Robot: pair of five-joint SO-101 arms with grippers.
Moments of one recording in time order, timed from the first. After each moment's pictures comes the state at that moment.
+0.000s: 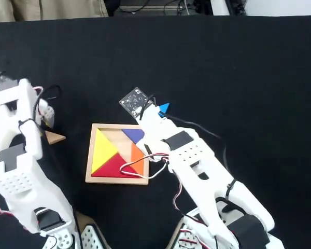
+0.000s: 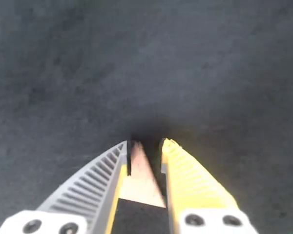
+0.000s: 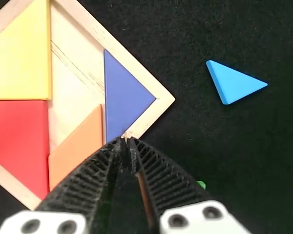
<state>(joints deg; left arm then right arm) -26.5 23.3 2.9 70.5 30.7 -28.2 -25.2 54.8 41.7 15.9</state>
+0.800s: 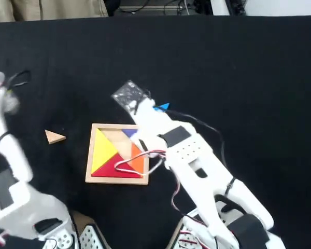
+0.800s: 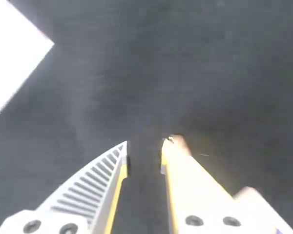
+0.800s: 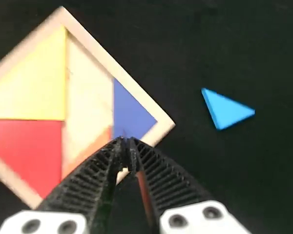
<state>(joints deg) -37.9 5.6 -8.6 86.0 11.4 -31.8 -24.0 45.1 47.6 15.9</state>
